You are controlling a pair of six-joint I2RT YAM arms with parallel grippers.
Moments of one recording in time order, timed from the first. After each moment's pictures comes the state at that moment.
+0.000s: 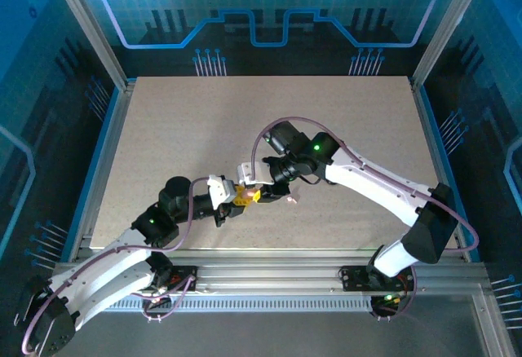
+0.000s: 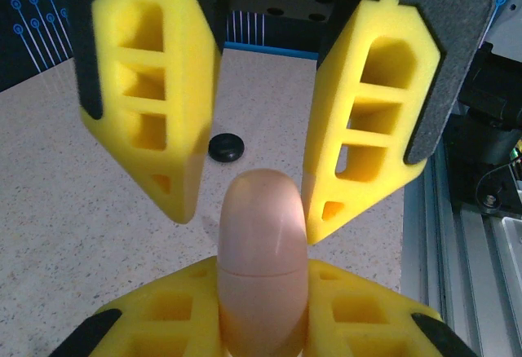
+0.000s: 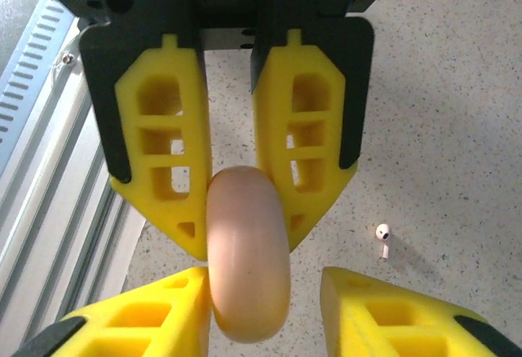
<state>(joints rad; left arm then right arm) -0.62 0.74 0.35 0.13 0.53 0.15 0.86 1.54 1.42 -0.91 -0.45 -0.83</state>
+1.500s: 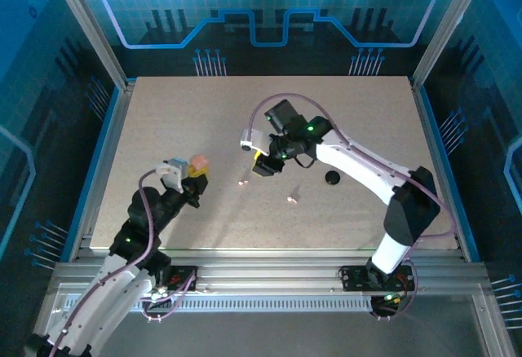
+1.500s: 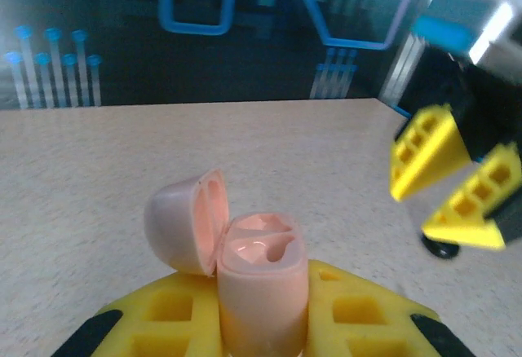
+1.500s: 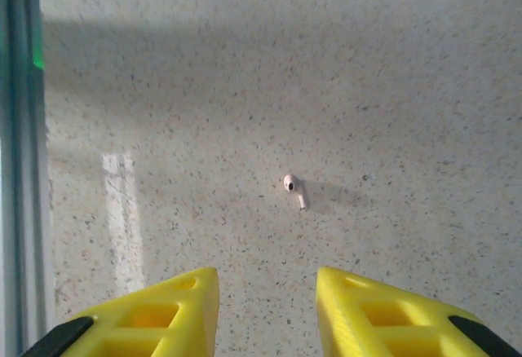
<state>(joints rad) -0.37 0.38 0.30 -0.04 0.06 -0.22 0.73 1.71 1.52 -0.82 -0.35 -0.53</state>
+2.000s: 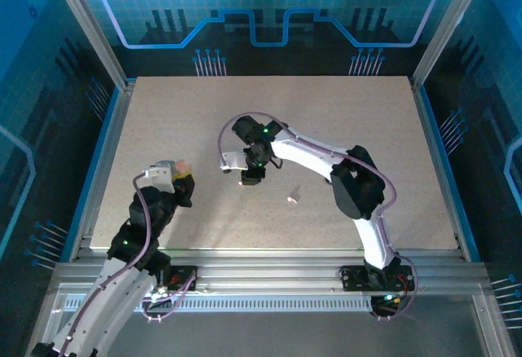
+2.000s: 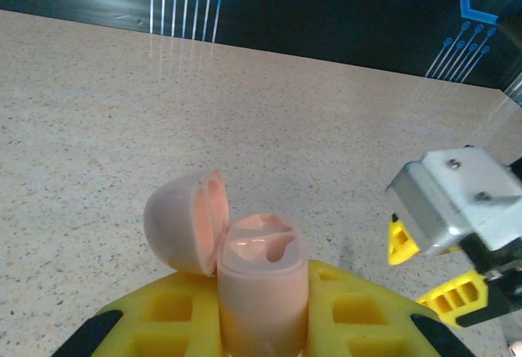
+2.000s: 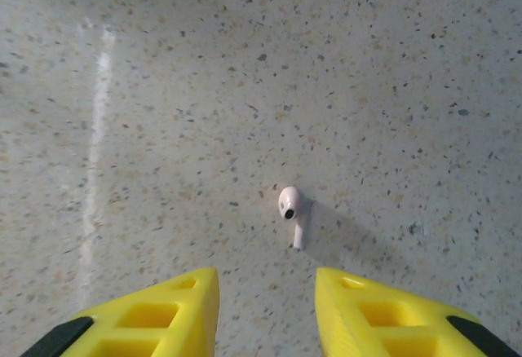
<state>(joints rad) -0.31 0.35 0.30 -0.23 -0.11 -0.30 0.80 2.12 1.77 -0.92 -0.24 -0.85</state>
